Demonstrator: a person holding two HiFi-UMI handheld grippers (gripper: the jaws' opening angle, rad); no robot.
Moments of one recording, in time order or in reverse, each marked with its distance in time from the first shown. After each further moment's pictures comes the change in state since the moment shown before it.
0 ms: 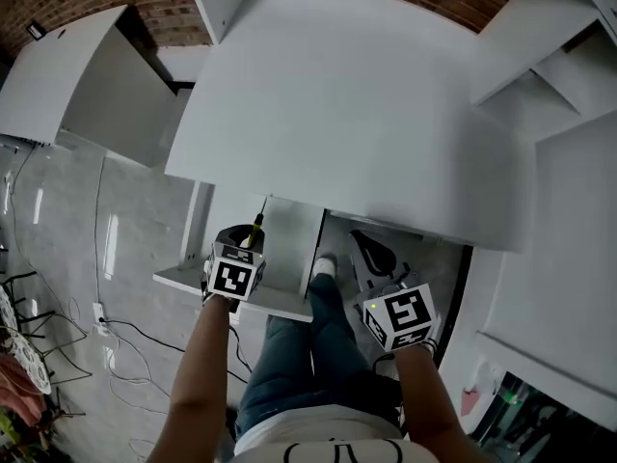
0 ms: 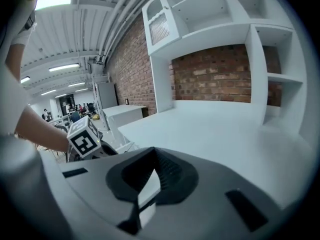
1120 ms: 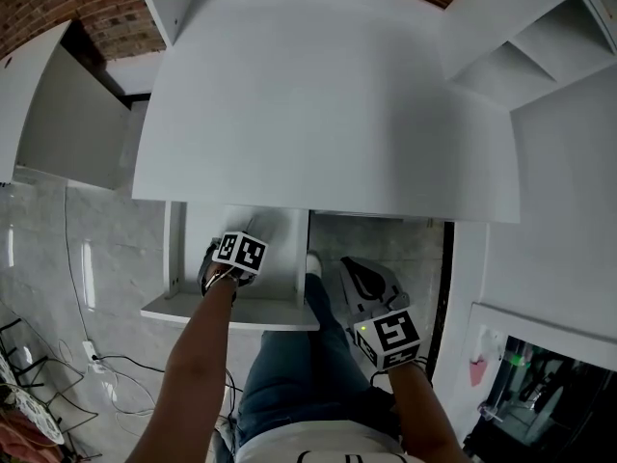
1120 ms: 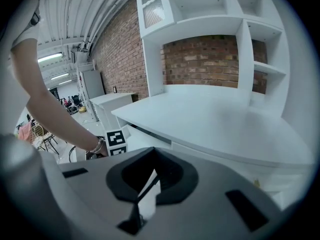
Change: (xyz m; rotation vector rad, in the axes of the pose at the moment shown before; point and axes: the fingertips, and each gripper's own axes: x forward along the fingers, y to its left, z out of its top) left arm 0.116 0.033 -0.113 0.129 0.547 0.032; right arm -0.002 0.024 -0.067 0.067 0.153 -0.140
